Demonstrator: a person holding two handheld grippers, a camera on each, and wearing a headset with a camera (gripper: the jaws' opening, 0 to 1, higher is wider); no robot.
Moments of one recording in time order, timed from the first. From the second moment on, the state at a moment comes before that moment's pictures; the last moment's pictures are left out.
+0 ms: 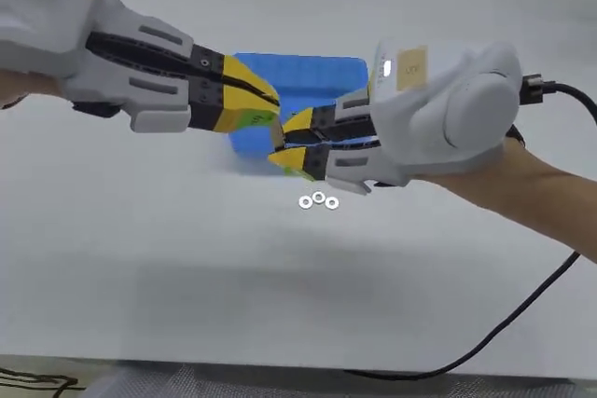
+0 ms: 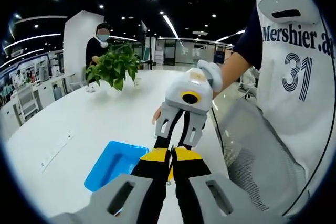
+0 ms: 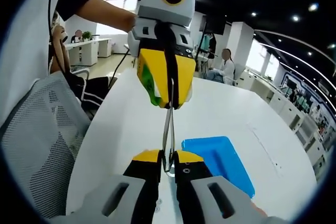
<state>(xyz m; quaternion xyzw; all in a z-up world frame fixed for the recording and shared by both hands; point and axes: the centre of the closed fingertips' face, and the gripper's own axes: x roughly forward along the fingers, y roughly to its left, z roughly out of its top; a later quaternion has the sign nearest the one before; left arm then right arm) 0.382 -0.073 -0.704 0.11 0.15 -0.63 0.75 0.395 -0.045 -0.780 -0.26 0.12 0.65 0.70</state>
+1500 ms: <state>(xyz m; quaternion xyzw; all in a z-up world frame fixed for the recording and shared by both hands) 0.486 -0.070 -0.768 0.12 0.18 -0.63 0.75 0.488 -0.044 -0.840 -0.25 0.16 0.63 0.72</state>
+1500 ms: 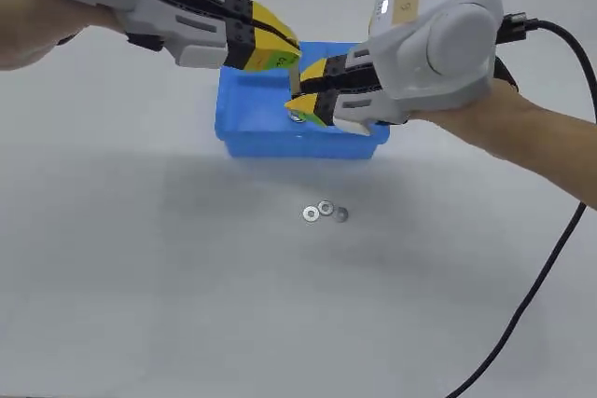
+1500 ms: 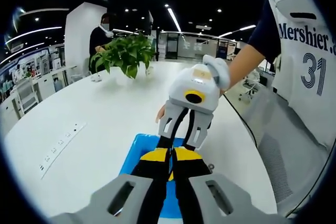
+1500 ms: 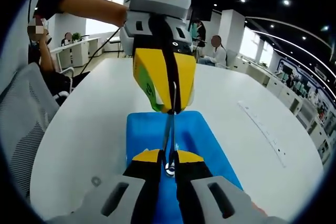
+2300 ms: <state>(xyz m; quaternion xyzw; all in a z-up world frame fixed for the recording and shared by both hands) 0.480 -0.074 -0.758 0.12 0.18 -0.63 0.75 0.485 -0.045 -0.829 -0.25 0.16 0.62 0.73</state>
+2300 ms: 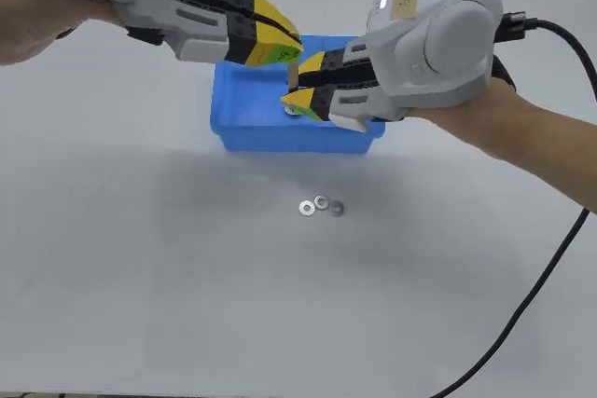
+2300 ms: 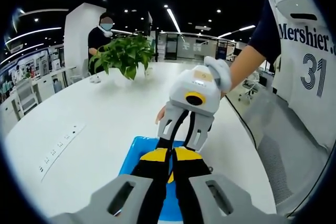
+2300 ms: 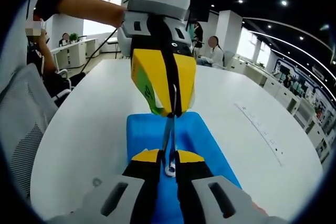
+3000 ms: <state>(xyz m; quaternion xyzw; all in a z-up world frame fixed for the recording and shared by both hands) 0.446 -0.072 -0.716 0.14 0.15 -0.63 0.75 0.454 -0.046 -0.788 -0.26 0.13 0.62 0.73</state>
